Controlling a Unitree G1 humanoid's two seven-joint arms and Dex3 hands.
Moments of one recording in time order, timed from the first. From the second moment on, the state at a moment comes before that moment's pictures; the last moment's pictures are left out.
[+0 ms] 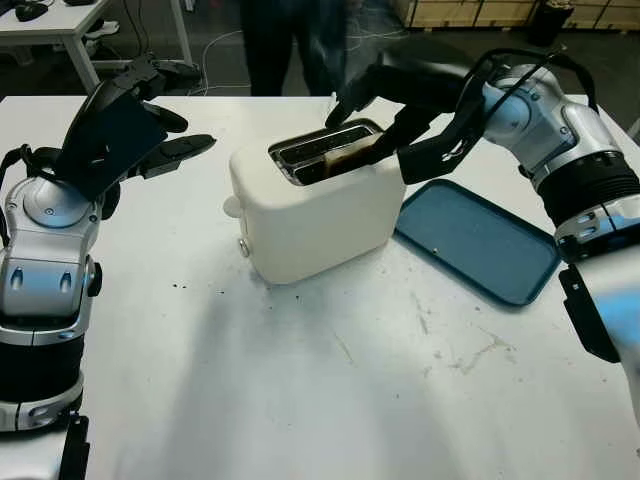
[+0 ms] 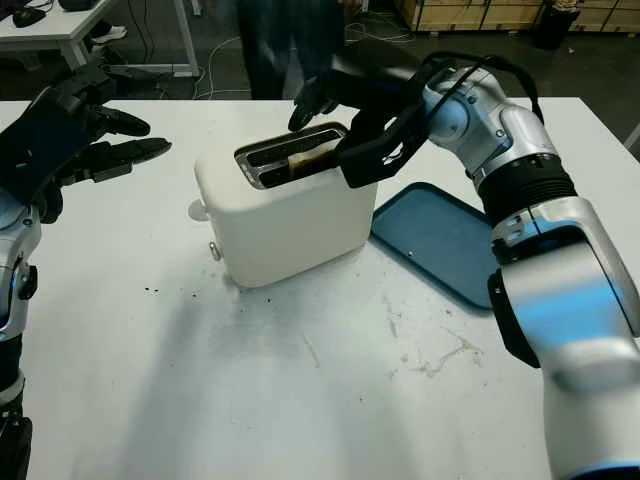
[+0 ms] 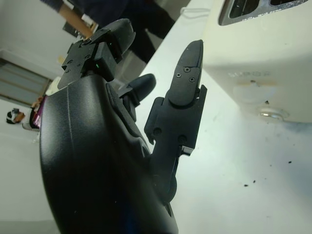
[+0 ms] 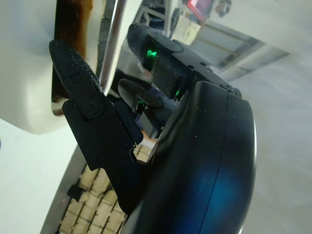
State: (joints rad) left arm -0.53 0.52 0.07 -0.32 0.08 0.63 -0.28; right arm -1.23 -0.50 0.42 0.94 -0.62 -0.68 0.29
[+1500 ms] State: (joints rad) left arm -0.53 0.51 0.06 -0.32 0.08 0.62 -0.27; right arm -1.25 -0.50 0.59 1.03 -0.80 -0.77 -0.05
